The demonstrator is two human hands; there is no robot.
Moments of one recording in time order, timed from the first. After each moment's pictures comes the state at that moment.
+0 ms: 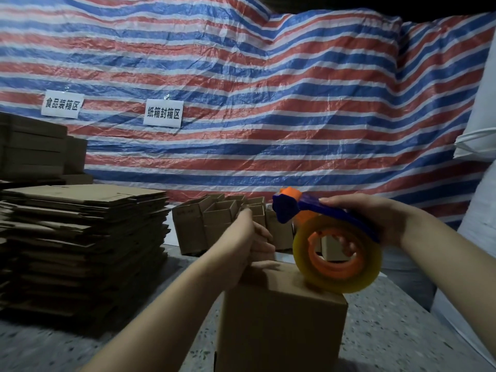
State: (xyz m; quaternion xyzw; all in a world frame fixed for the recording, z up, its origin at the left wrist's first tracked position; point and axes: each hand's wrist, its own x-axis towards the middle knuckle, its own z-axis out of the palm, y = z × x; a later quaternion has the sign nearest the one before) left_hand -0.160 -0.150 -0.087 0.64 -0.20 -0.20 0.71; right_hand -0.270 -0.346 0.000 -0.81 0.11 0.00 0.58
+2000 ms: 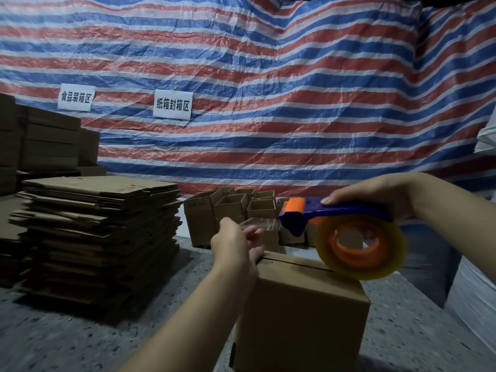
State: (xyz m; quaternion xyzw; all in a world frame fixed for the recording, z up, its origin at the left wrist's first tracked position) left_hand -0.162 -0.148 -0.102 0.34 0.05 -0.16 0.93; right_hand -0.246 -0.343 0.030 -0.91 0.18 0.06 0.36
